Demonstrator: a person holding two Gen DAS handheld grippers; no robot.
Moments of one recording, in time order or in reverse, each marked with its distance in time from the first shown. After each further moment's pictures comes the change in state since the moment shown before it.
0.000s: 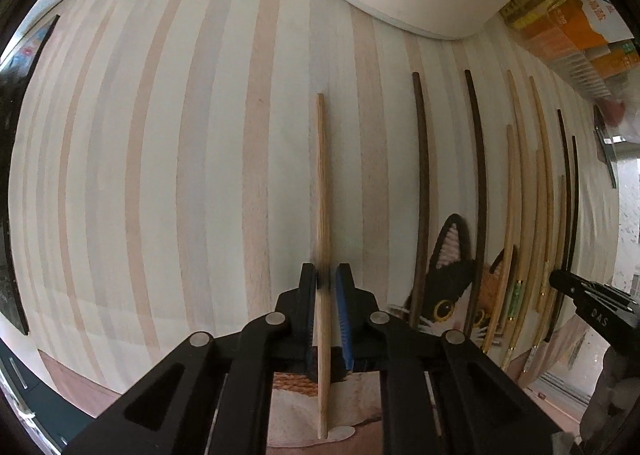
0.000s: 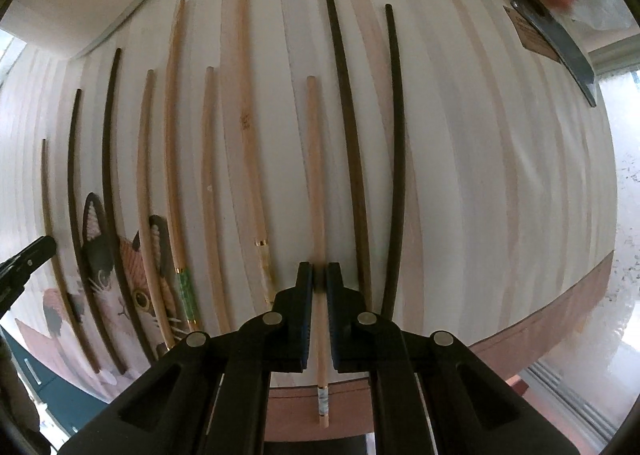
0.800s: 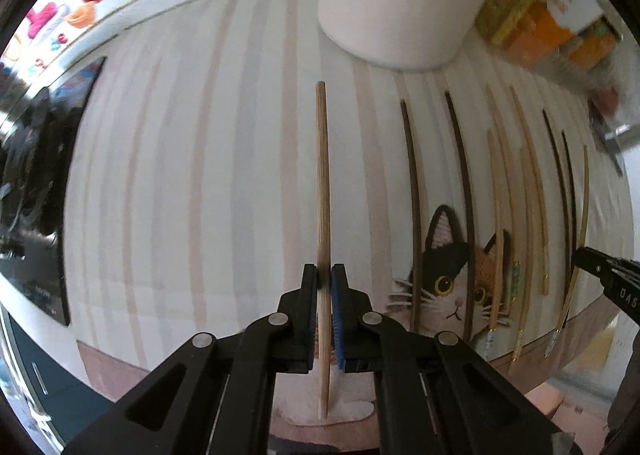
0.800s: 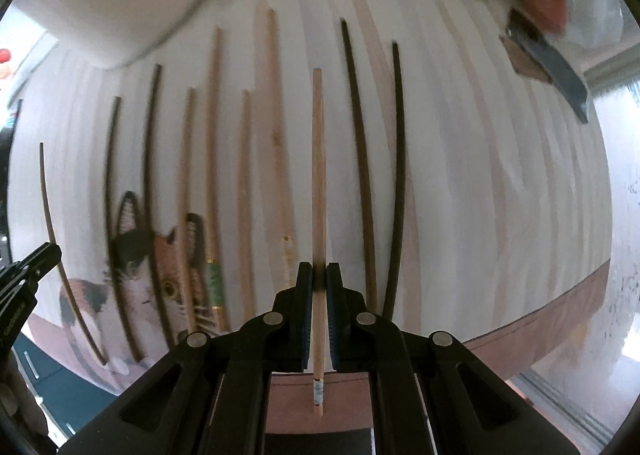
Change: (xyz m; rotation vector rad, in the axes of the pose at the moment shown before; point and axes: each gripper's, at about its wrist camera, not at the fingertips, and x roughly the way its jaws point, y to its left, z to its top) left arm -0.039 -0.016 -0.031 0.012 -0.178 0.138; right arm -0.023 0.023 -0.002 -0.049 -0.116 0.057
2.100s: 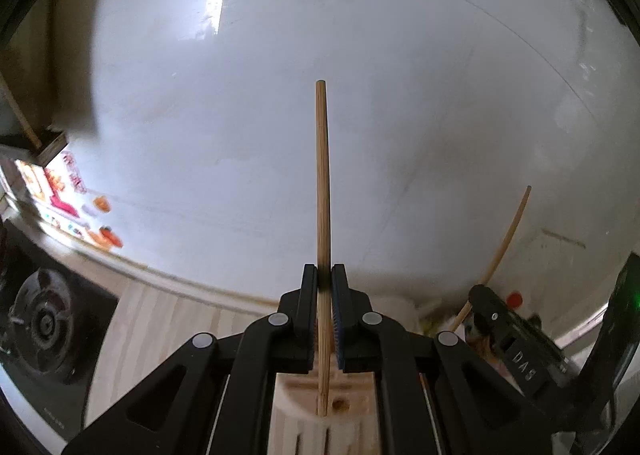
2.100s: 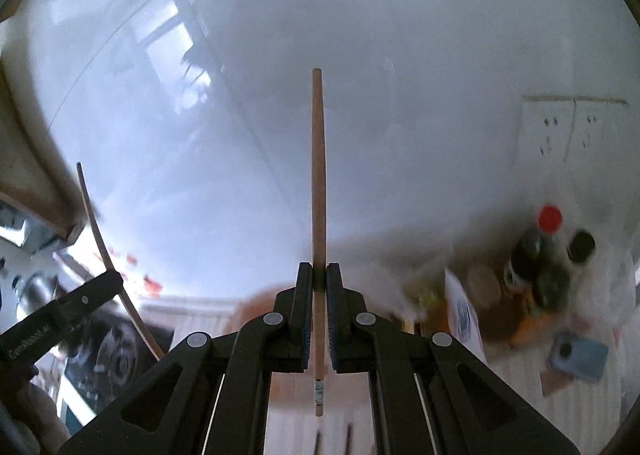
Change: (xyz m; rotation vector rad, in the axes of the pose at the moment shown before) left arm -0.250 -0.030 0.230 -0.188 -0.668 -0.184; right arm -0.282 0.020 0.178 -0.022 -0.796 0.370
